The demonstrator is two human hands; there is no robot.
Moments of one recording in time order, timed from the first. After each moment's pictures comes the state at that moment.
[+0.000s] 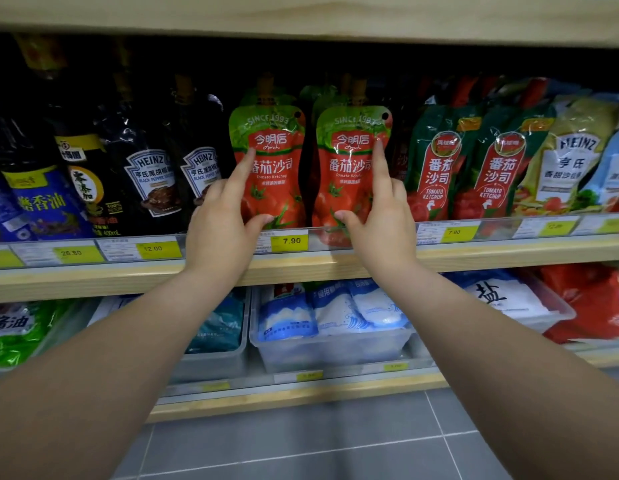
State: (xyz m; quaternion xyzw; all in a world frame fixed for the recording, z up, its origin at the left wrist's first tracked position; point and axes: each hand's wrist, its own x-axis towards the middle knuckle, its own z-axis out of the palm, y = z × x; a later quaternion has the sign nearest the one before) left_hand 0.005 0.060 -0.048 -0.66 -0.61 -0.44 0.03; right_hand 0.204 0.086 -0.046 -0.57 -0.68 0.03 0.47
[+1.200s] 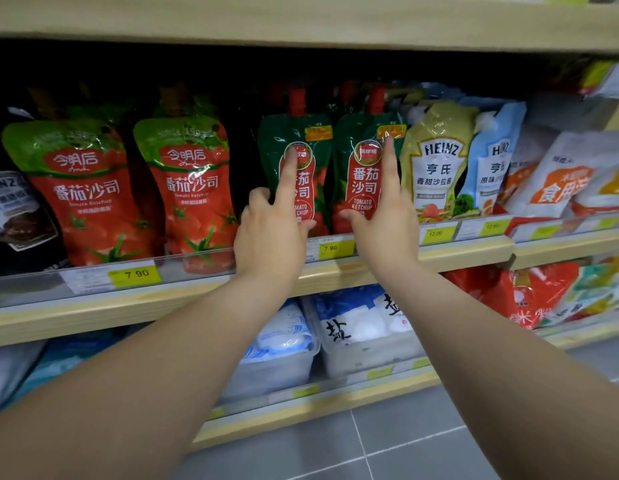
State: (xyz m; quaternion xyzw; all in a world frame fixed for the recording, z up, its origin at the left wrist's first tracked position) left_hand 0.234 0.106 -0.041 -0.69 -0.60 -0.40 0.03; right_hand 0.377 0.120 -0.041 -0.63 -0.60 -0.01 0.49
